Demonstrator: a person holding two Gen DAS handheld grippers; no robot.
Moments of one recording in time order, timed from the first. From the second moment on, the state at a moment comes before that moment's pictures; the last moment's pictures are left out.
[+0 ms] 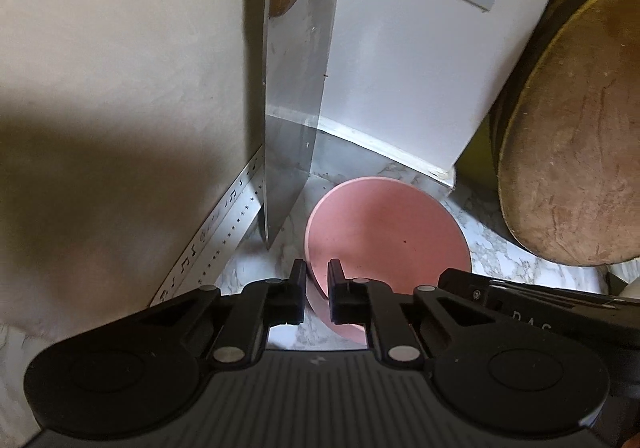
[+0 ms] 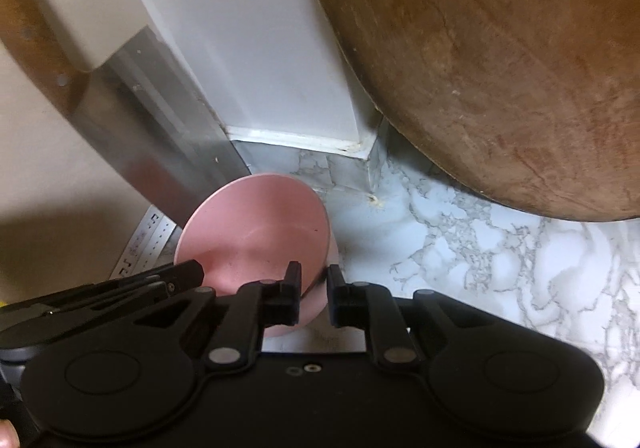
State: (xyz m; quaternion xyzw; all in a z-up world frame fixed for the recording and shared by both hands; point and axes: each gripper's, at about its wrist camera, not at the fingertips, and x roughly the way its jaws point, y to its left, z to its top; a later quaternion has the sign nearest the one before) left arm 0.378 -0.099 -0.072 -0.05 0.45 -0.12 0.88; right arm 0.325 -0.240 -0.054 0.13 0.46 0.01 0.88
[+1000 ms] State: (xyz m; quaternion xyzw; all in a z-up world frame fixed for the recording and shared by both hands) left arm 0.240 -0.048 -0.002 -0.04 0.41 -0.18 0.89; right arm 0.171 -0.216 0.014 0.13 0.40 0.03 0.91
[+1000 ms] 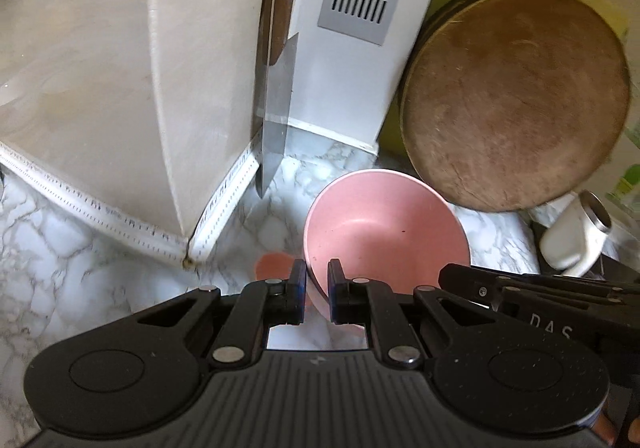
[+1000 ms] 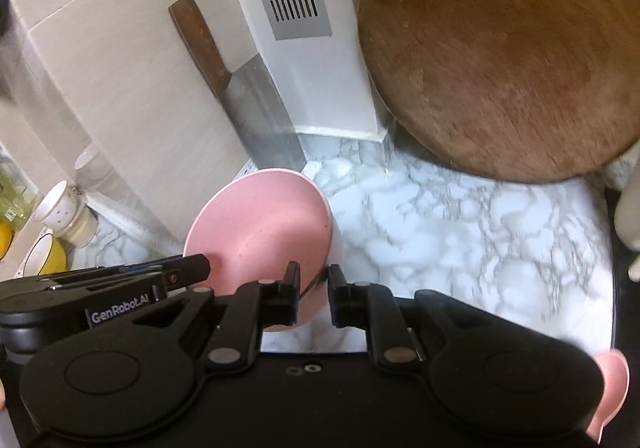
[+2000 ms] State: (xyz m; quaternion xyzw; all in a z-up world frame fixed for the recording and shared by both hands) left arm 0.134 -0.019 -0.036 -0.04 0.44 -0.20 0.87; right arm 0.069 -0.197 -0.035 0.16 0.45 0.02 0.88
